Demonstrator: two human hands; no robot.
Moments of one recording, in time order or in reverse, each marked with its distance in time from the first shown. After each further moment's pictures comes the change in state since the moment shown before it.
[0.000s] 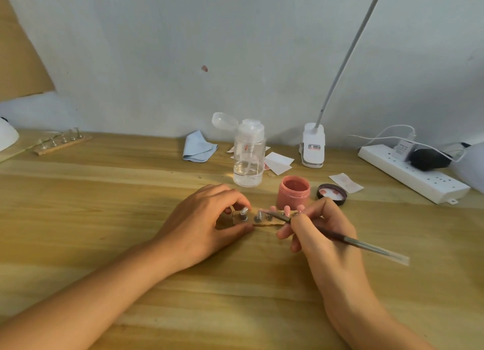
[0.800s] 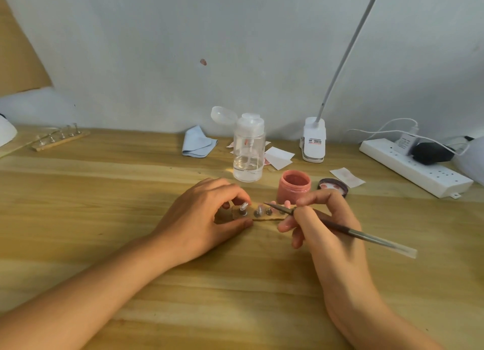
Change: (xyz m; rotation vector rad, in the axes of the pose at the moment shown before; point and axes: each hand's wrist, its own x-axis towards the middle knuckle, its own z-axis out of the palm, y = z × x) left_hand 0.002 -0.001 0.000 0.005 0.017 0.006; right_hand -0.001 -0.003 0.000 0.038 0.010 0.005
